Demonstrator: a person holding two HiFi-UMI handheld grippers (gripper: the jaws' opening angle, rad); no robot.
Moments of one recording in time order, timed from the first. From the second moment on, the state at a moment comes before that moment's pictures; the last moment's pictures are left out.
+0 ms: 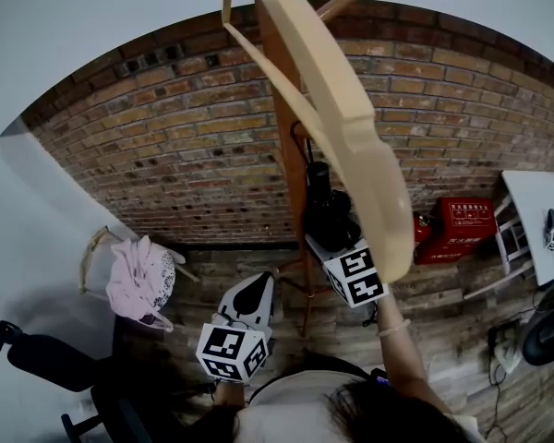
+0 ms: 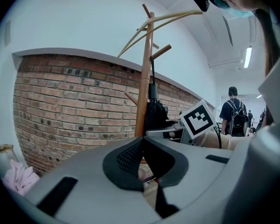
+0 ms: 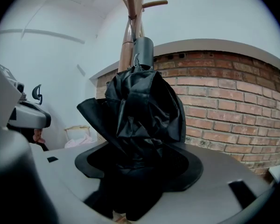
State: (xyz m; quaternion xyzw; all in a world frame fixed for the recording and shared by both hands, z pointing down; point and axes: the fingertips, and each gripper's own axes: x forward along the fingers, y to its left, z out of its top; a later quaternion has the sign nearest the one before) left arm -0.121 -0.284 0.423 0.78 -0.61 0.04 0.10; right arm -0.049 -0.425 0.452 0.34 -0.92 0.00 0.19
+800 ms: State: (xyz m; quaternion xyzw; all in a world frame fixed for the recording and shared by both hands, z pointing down) left arm -0.143 -0.271 0.419 0.77 -0.63 0.02 0.11; right arm -0.040 -0.422 0.439 0.37 -0.91 -0.02 0.19
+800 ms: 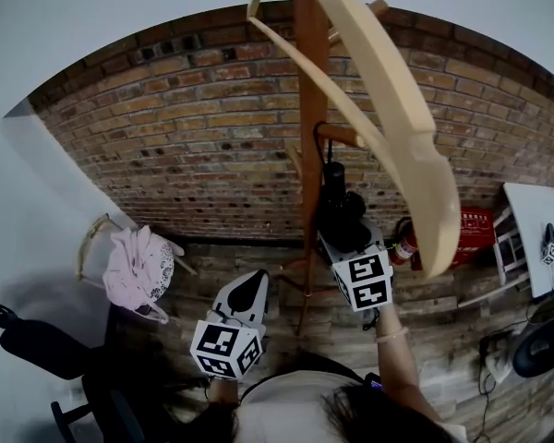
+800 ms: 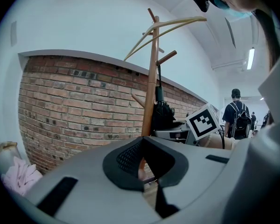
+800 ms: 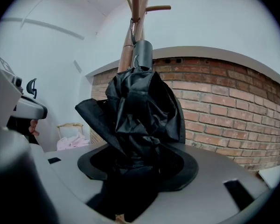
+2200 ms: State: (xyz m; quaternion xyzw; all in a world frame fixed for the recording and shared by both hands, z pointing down) left arm -0.137 -0.222 0.399 0.79 -0.61 0.01 0.09; right arm -0.015 -0.366 0.375 0.42 -0.89 -0.05 0.13
